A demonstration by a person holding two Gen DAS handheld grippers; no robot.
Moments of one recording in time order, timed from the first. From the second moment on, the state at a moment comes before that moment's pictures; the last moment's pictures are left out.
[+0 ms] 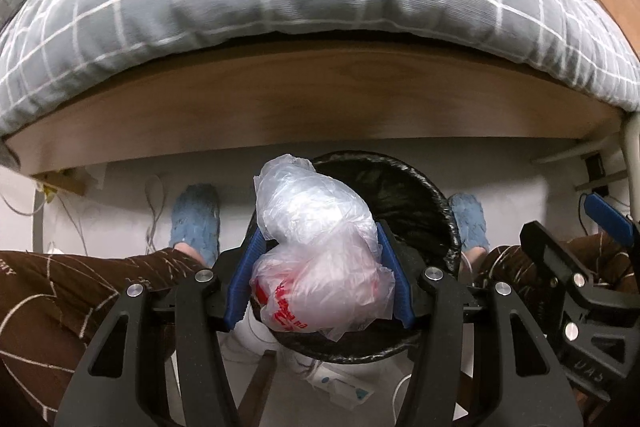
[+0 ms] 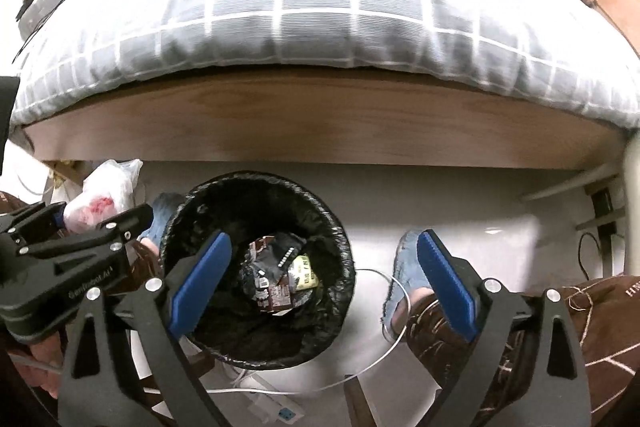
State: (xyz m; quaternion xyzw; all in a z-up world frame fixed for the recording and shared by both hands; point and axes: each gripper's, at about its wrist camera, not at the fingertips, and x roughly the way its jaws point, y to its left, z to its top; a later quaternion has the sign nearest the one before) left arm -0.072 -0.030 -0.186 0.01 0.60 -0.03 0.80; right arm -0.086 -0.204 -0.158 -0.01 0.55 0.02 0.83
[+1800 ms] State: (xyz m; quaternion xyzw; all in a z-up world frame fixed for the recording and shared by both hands) left arm -0.092 0.000 -0.066 0.02 0.48 0.02 0.88; right arm -0.082 -0.188 -0.058 -0.03 0.45 0.00 0.89
